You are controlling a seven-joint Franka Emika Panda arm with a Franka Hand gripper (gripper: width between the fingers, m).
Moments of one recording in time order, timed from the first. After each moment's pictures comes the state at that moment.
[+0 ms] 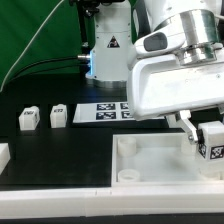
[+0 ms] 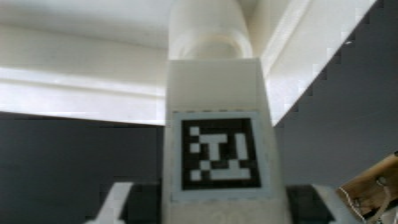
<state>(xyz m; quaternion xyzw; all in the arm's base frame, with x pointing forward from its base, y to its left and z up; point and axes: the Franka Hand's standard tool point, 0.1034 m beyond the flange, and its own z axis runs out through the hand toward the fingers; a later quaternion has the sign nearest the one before) 0.621 0.114 0.082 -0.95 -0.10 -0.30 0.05</state>
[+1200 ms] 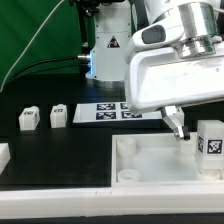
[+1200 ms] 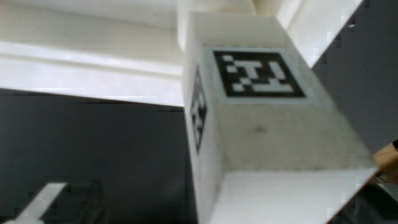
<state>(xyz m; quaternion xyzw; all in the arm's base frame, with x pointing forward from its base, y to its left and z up) 0.626 0.111 0.095 -0.95 -0.10 -0.30 0.04</state>
